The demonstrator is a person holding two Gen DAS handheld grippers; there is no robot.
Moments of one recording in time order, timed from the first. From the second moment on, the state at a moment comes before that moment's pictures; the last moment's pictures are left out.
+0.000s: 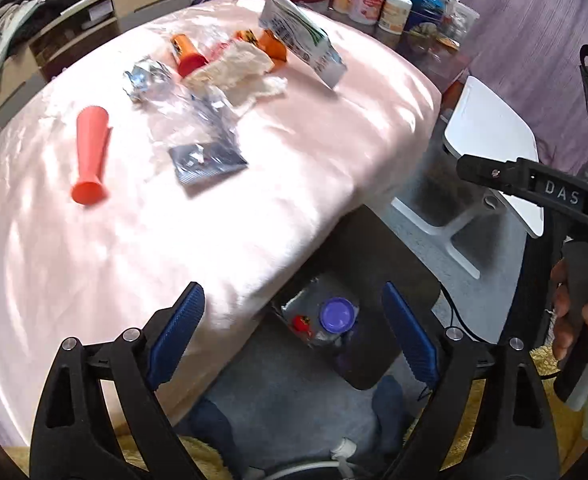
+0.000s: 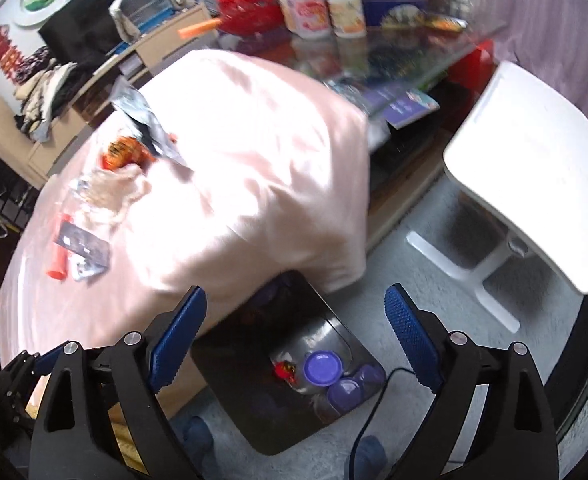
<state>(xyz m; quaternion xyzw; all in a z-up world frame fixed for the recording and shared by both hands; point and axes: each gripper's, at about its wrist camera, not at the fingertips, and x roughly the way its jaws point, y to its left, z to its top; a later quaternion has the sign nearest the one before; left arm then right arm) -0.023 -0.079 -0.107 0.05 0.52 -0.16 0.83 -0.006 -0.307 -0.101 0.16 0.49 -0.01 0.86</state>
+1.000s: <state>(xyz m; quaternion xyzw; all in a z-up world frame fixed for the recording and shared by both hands) 0.082 -0.054 -0.086 -0.01 0.52 -0.13 0.84 0.127 -0.223 -0.078 0.08 0.47 0.12 0.87</state>
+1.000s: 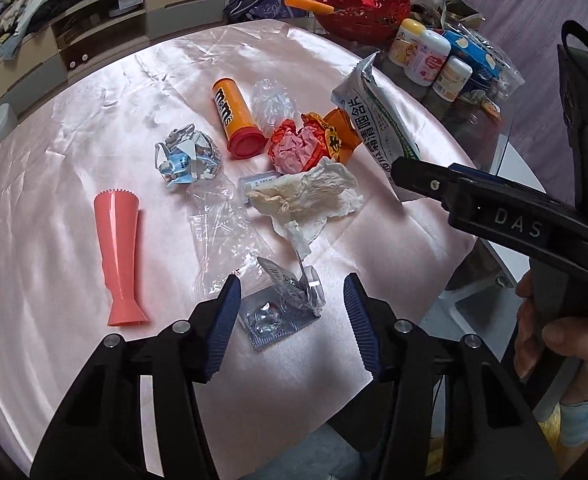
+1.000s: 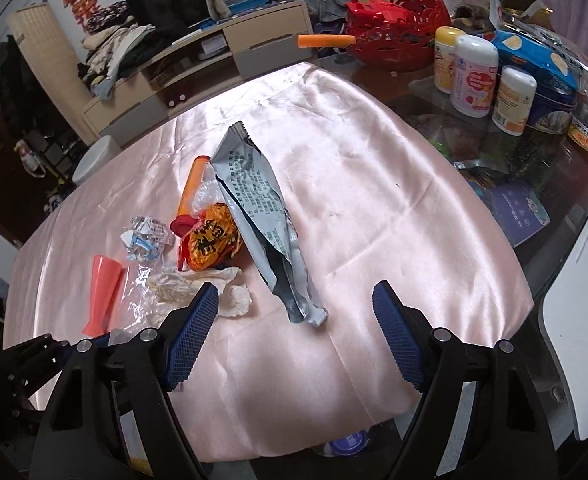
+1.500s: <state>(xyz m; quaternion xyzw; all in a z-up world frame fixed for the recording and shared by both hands) 0.084 -0.051 -0.086 -0.01 0.52 -0.13 0.84 0.133 -0.215 -0.083 0.05 0.49 0.12 0.86</state>
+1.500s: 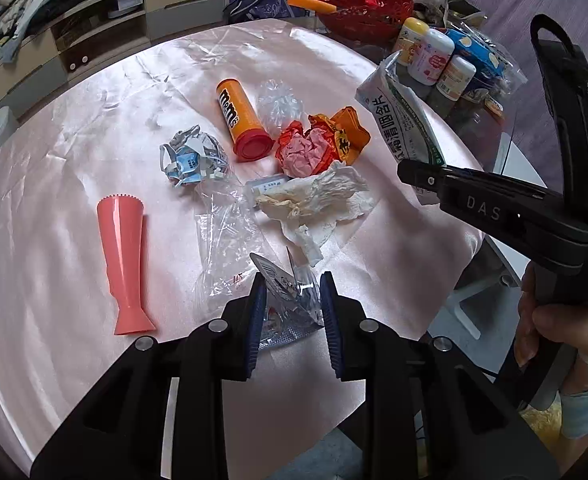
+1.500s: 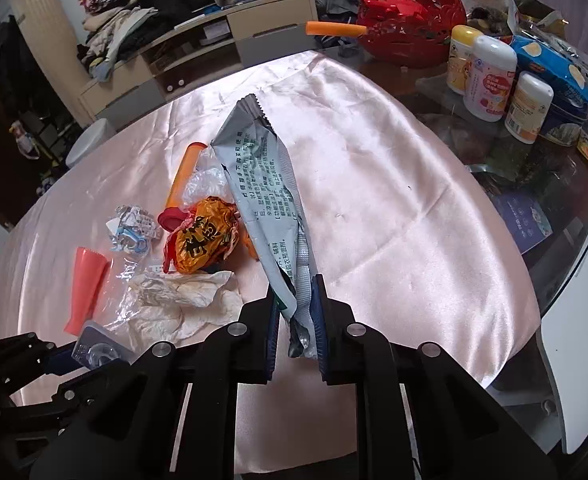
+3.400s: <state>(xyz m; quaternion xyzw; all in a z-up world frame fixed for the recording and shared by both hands) -0.021 -0.153 -0.210 0.05 0.60 -0.22 0.77 -0.033 -0.295 -0.190 0.11 0.61 0.02 0.78</state>
